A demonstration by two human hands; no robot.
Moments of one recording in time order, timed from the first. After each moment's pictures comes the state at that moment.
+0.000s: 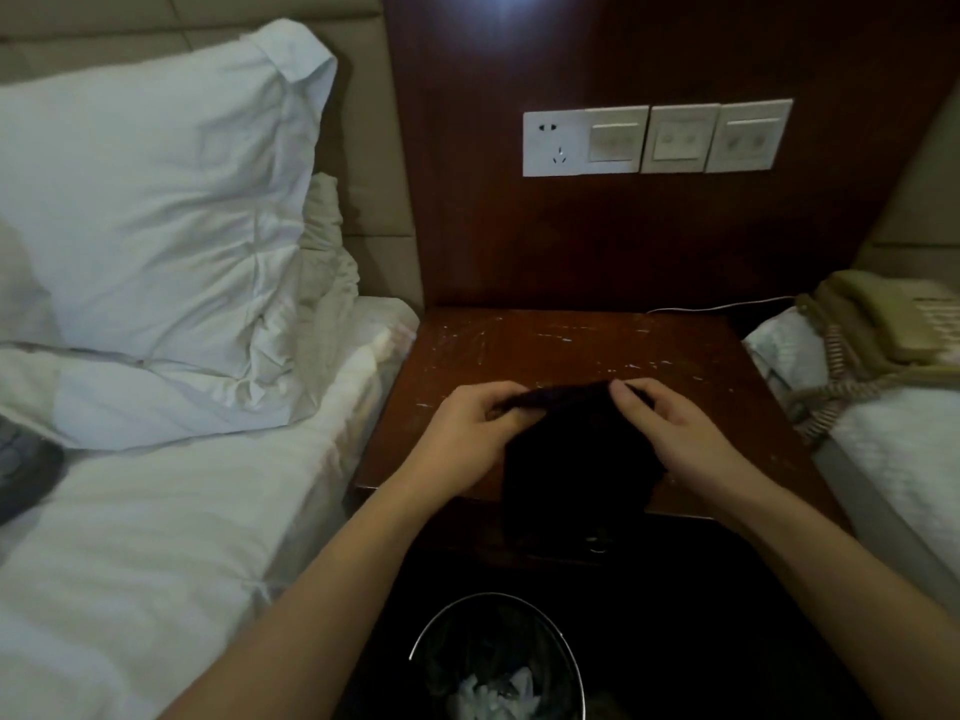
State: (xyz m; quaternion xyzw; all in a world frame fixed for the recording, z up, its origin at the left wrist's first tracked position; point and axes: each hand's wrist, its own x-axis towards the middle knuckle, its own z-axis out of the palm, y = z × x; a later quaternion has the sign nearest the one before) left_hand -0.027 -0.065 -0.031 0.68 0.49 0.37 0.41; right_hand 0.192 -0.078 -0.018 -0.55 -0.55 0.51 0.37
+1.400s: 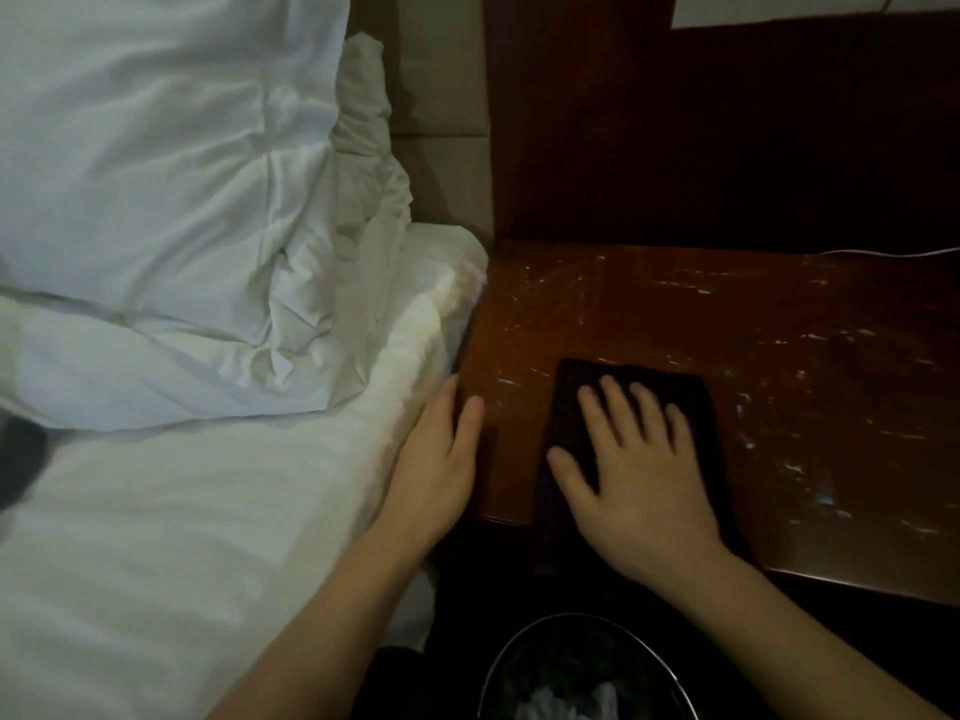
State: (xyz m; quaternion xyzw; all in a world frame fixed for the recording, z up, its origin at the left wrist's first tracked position) left_hand -0.137 0.000 -0.152 0.59 0.66 0.37 0.27; right_hand 0.055 -0.010 -0.142 -0.64 -0.76 0.07 0.05
